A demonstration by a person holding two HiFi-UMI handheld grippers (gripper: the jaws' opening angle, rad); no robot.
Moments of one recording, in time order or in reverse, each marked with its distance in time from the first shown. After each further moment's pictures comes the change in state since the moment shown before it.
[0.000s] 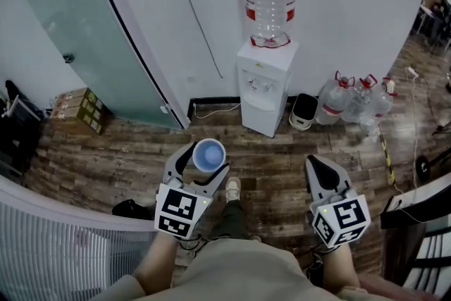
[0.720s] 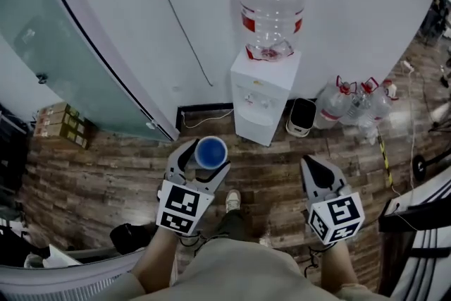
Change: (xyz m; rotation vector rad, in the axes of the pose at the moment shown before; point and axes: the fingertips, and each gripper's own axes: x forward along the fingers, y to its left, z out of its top) left arm 0.178 0.126 0.012 0.006 0.038 -0.106; right arm 0.193 -0.074 0.011 0.019 0.115 -0.054
